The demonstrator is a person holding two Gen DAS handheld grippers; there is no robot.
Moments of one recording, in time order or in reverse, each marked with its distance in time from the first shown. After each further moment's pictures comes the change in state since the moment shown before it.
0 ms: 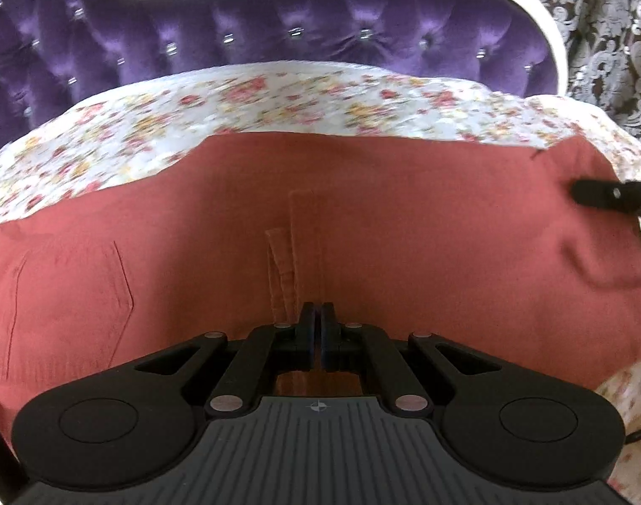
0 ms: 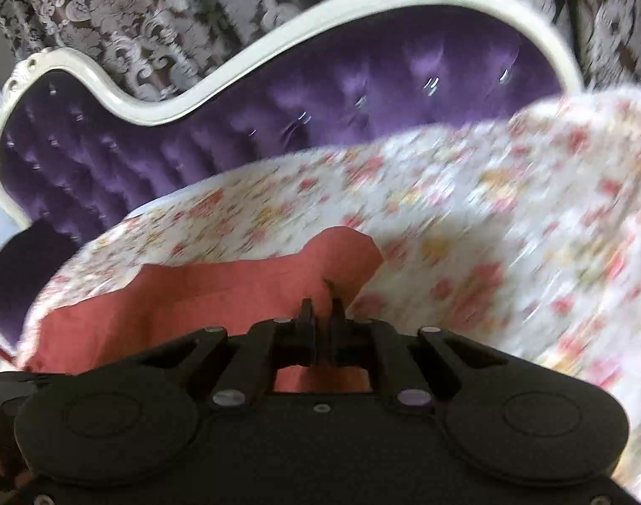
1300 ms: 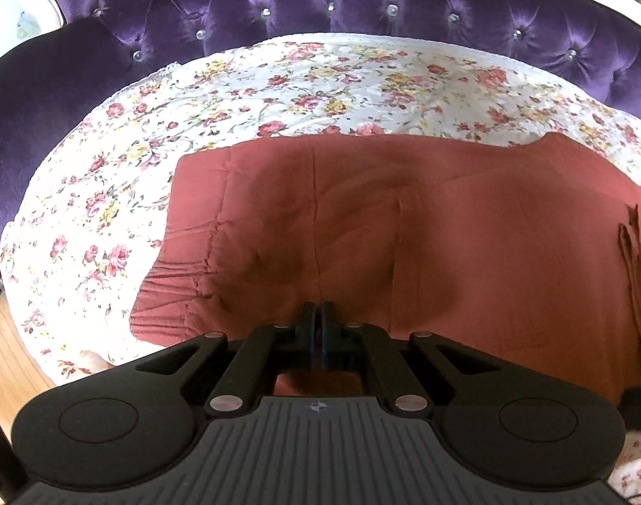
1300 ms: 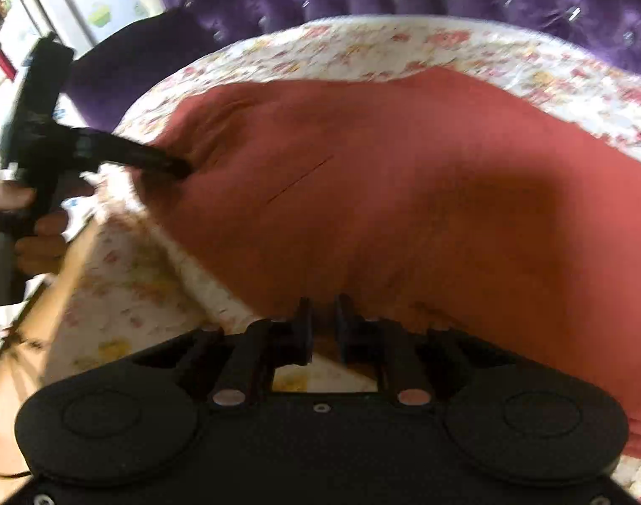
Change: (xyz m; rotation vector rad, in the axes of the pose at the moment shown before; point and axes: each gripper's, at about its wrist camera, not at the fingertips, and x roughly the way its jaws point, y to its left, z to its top) left arm -0.027 0.178 -0.025 -0.203 0.089 0.252; right arm 0.057 0.166 -0.085 -0.375 0.401 0.290
